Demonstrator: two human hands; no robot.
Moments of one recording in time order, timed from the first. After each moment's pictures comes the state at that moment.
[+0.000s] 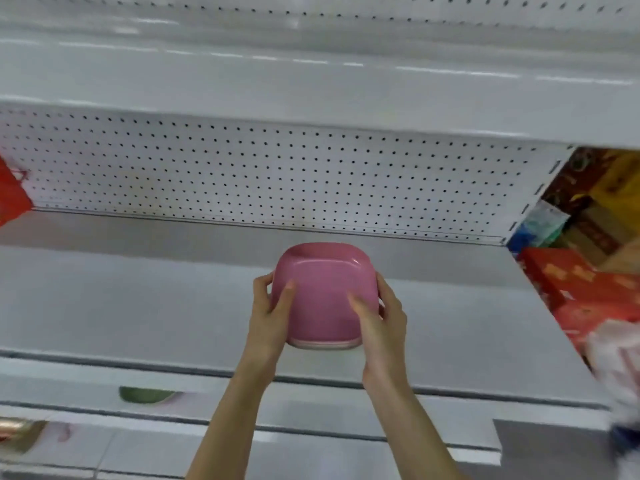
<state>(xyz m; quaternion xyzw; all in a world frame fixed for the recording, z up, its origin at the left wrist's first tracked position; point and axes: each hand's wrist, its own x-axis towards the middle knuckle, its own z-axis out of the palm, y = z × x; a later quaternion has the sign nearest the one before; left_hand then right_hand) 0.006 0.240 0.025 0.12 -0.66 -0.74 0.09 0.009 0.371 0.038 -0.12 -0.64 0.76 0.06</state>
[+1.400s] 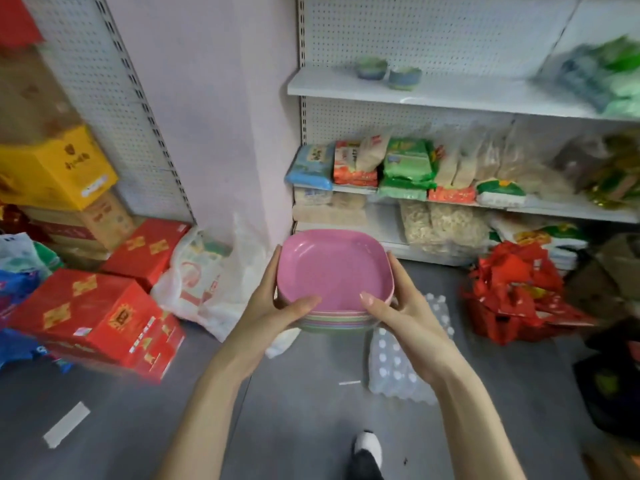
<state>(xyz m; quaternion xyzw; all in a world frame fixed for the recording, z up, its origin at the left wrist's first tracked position) 0.153 1.235 0.034 -0.47 -0.48 -0.52 -0.53 0.352 1.259 0.034 -0.42 -0.54 0.59 0.42</state>
